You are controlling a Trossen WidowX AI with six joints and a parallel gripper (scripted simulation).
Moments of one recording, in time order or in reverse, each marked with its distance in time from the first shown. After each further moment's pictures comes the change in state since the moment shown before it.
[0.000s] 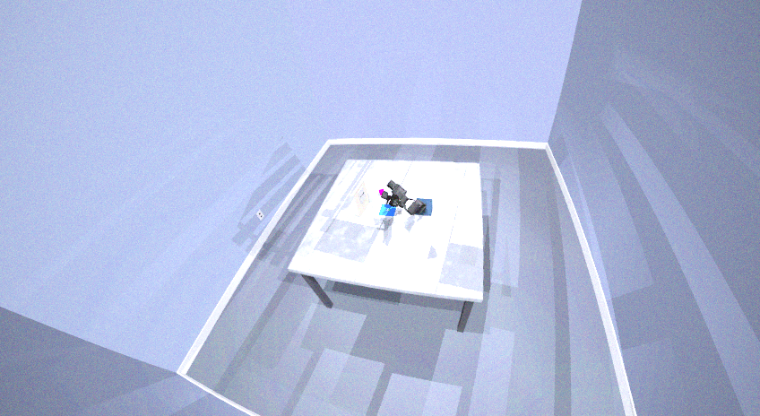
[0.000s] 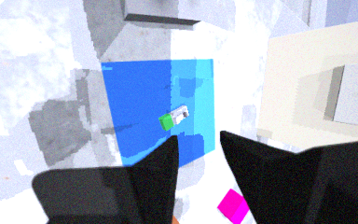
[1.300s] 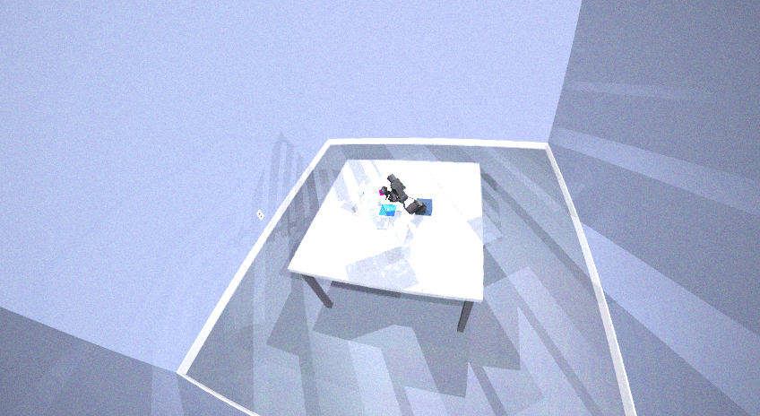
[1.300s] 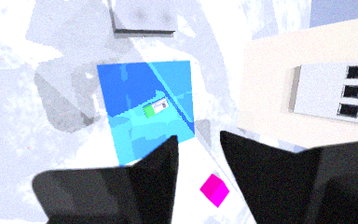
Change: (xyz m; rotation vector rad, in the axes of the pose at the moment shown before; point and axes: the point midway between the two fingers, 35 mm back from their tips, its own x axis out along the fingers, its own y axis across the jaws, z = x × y) arm -0.038 -0.026 -0.003 0.000 0.006 0.006
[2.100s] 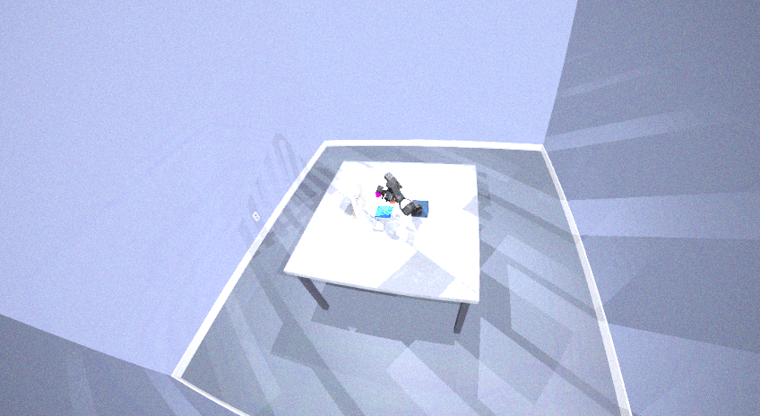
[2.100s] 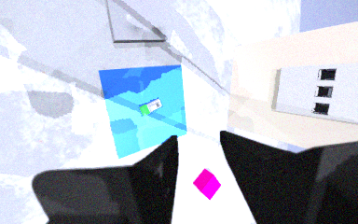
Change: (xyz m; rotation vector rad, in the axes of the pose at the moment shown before) arm -0.024 -0.012 0.002 0.005 -0.007 -0.001
